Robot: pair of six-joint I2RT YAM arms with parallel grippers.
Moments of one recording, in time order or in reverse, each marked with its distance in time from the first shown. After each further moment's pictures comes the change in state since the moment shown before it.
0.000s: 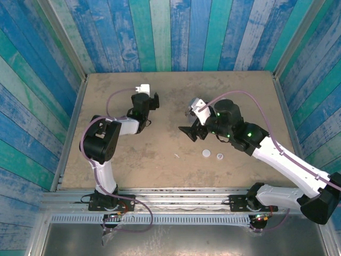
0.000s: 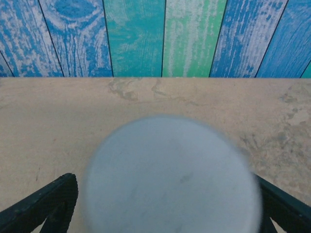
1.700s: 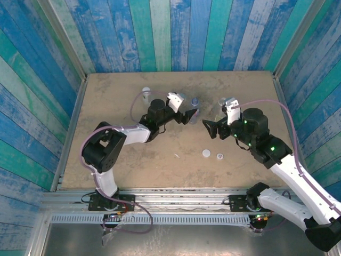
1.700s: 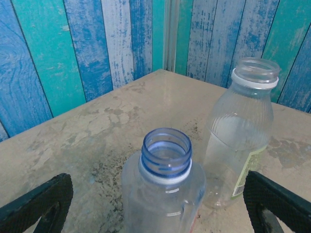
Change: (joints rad) left arm -0.245 -0.072 0.003 0.116 0.620 0.169; right arm -0.203 -0.269 -0.179 -0.031 0.065 0.219
